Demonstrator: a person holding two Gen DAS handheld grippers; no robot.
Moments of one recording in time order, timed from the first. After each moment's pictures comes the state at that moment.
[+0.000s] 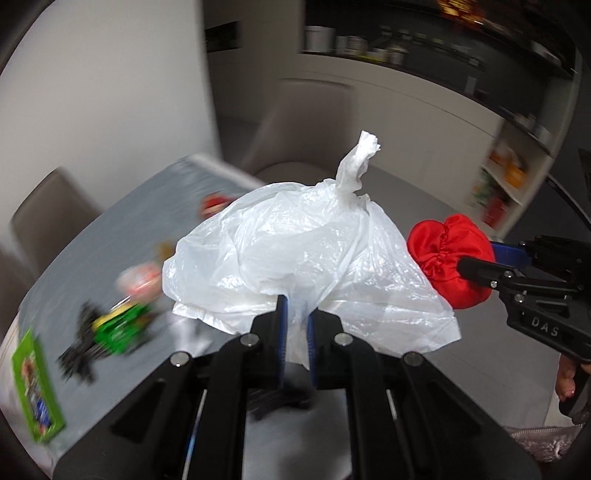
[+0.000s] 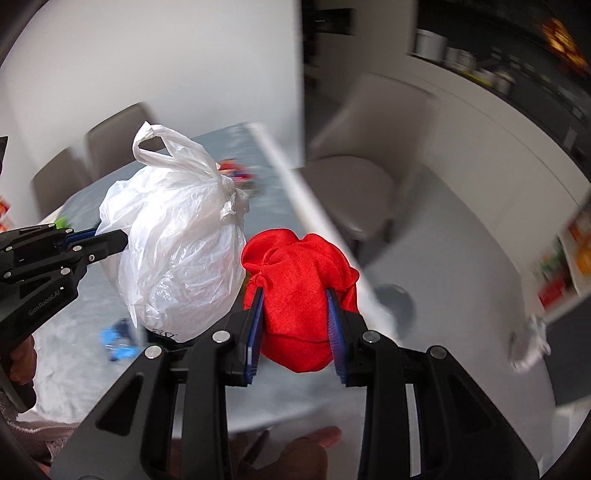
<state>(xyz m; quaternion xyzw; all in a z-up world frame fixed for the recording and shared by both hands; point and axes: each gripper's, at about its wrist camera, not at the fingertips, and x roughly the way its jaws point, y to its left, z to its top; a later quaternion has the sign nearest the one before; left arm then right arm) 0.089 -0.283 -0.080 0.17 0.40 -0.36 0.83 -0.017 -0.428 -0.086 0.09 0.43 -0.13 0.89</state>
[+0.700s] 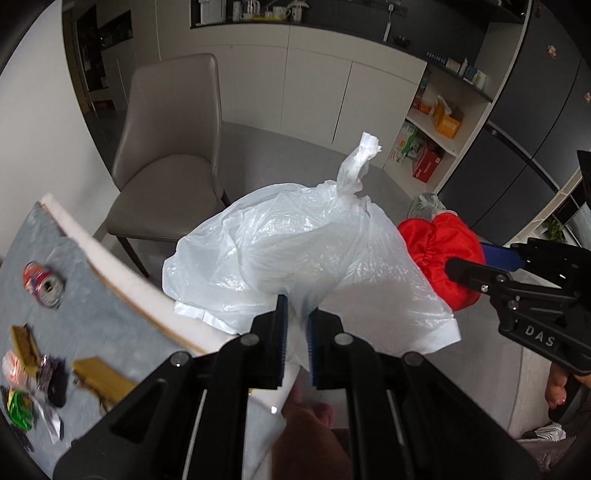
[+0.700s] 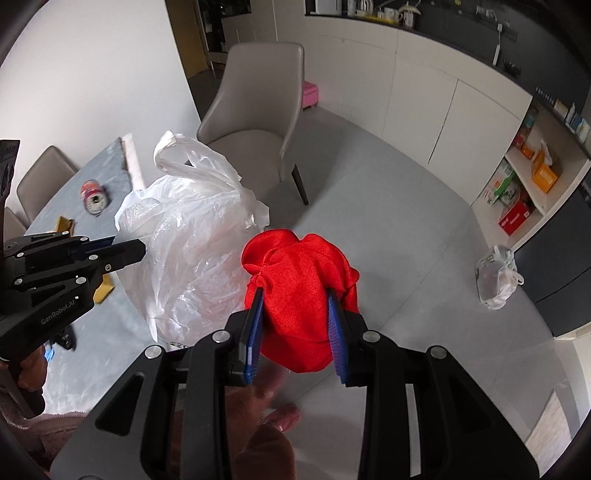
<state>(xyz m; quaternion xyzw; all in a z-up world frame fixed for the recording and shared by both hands) 0.034 -0.549 -0.137 0.21 0.44 -0.47 0.74 -0.118 -0.653 -0.131 0.17 0.46 -0.22 0.84</state>
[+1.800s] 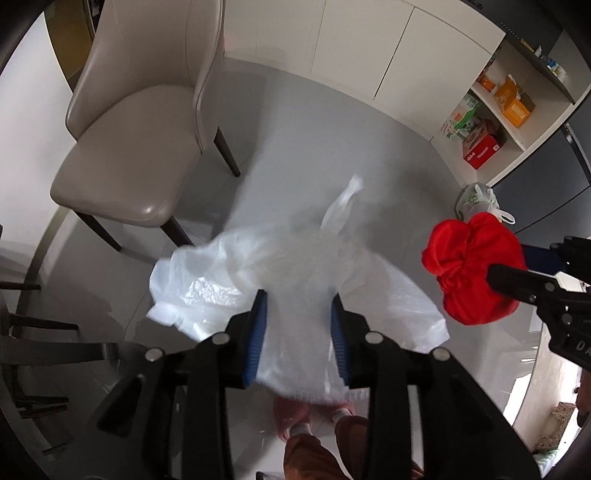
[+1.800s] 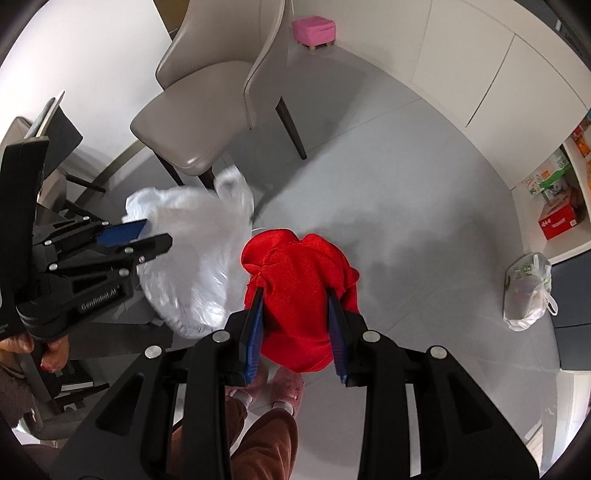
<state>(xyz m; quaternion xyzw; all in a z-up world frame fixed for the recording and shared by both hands) 0.139 -0.729 -0.361 0.21 0.54 -0.40 0.71 0.026 -0.836 -0.338 0.18 0.56 -0.15 0.80</state>
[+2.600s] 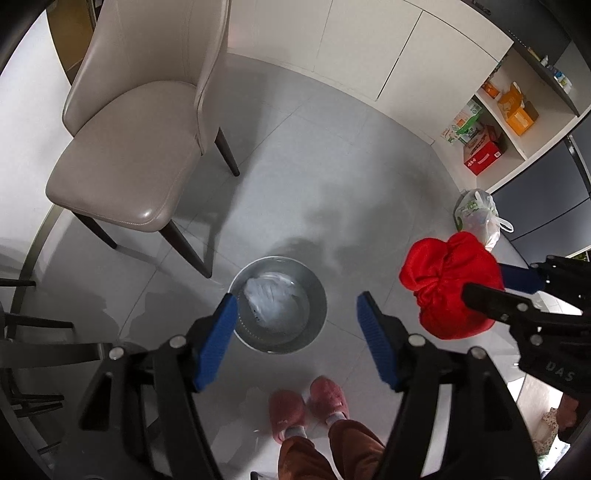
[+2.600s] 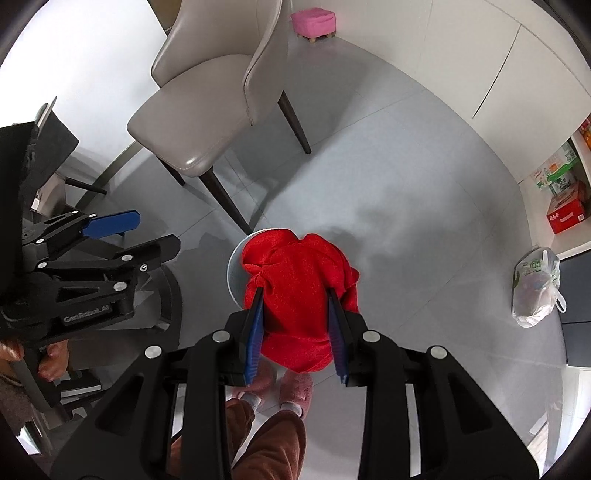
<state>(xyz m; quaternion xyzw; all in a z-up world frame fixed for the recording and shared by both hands) 0.164 -0.739 -0.364 0.20 0.54 -0.40 0.71 0.045 -0.845 -0.354 0.20 0.57 -0.15 0.79</state>
